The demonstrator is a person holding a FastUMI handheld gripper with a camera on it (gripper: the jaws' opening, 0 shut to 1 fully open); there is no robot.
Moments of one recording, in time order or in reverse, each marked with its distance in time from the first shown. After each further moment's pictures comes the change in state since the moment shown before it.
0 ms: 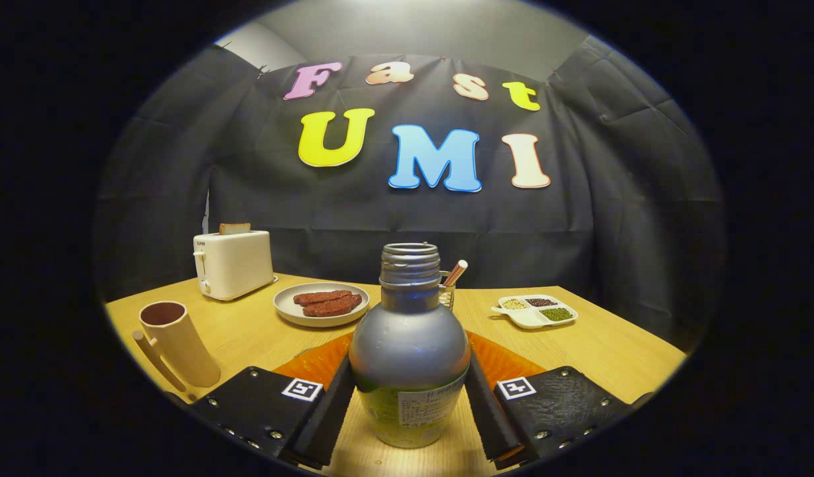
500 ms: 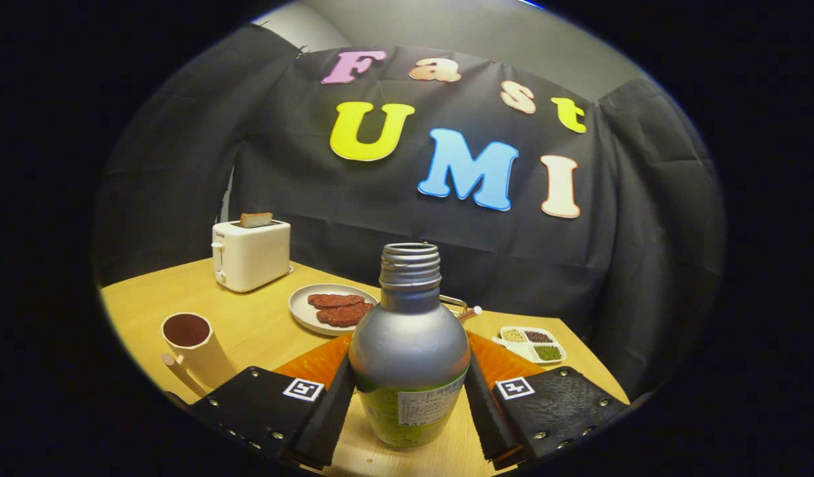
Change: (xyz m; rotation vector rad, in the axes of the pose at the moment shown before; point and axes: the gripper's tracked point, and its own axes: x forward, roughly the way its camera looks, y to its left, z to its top) arm -0.008 0.024 0.079 -0.204 0.032 0.084
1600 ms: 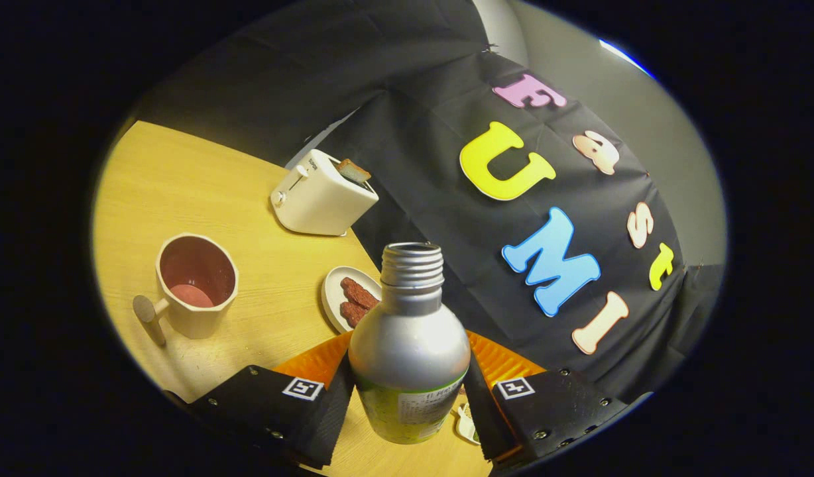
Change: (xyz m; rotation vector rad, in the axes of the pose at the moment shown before) arm 0.026 0.087 0.026 -0.700 -0.042 0.130
